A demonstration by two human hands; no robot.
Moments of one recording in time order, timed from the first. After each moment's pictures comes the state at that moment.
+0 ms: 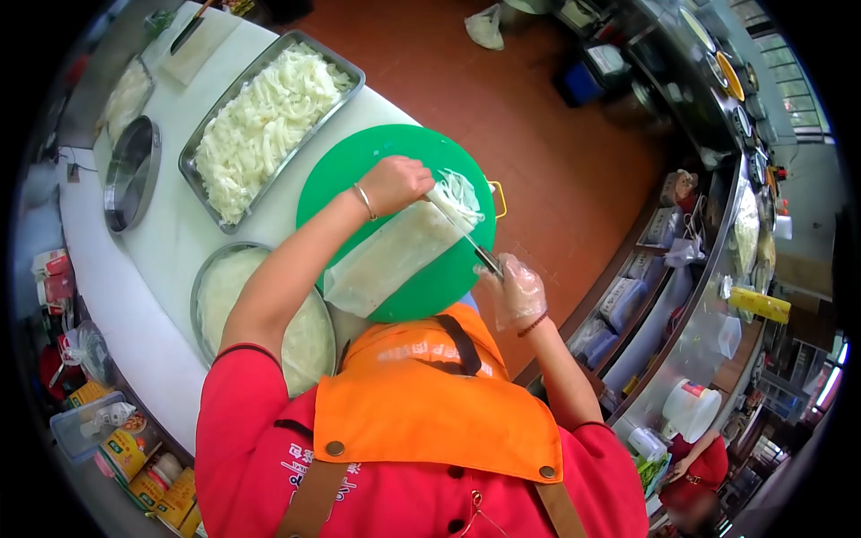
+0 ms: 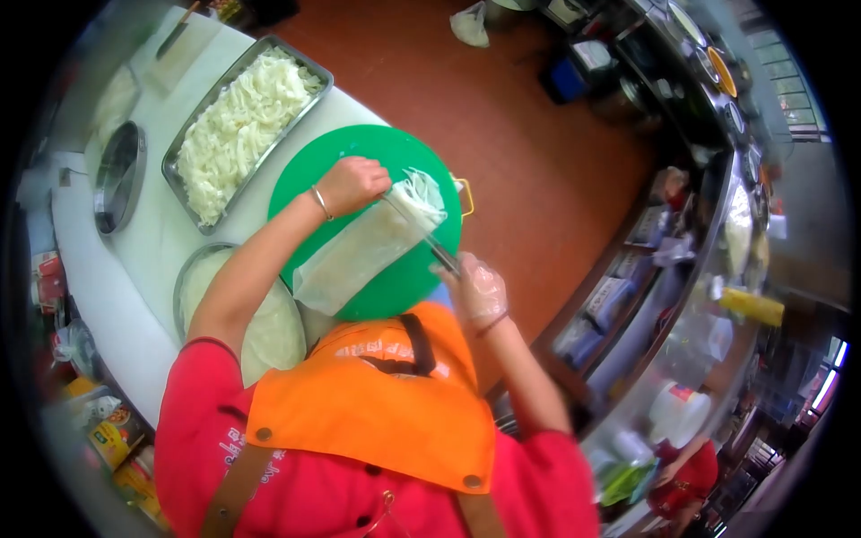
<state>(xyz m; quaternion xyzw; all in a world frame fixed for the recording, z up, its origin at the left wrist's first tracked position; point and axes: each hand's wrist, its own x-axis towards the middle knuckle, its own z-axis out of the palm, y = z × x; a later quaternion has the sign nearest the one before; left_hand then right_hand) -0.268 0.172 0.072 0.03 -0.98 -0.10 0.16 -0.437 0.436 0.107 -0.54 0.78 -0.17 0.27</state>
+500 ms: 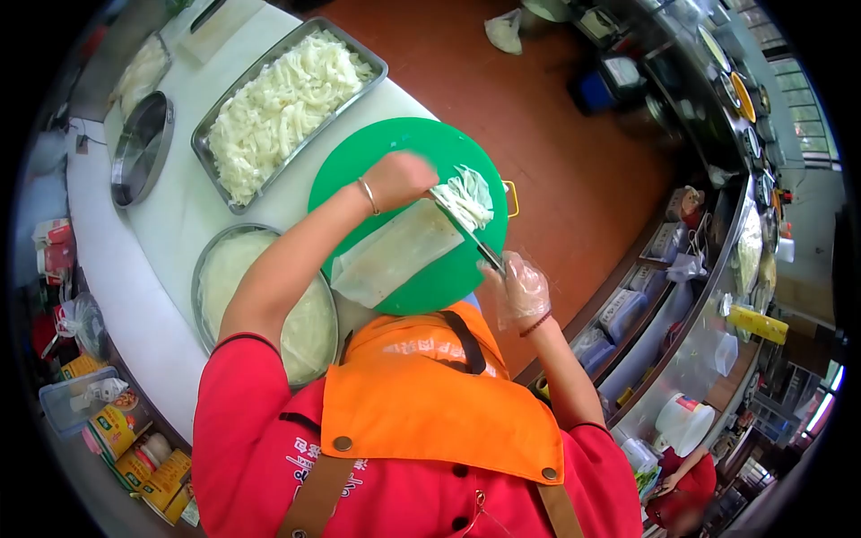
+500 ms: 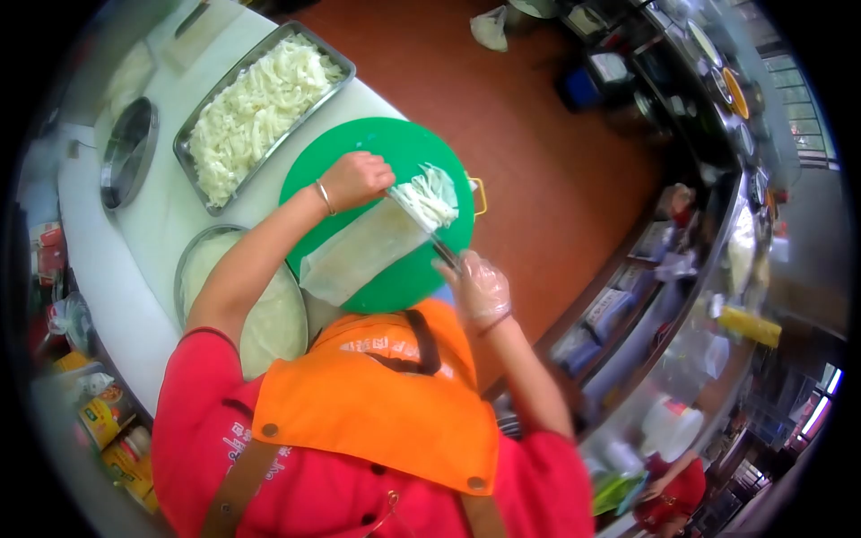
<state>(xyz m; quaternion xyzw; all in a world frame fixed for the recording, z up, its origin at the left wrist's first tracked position) -0.245 0.175 0.065 0.07 -0.98 -0.08 0.15 -0.423 0.424 0.120 -0.56 0.78 -0.13 0.26</state>
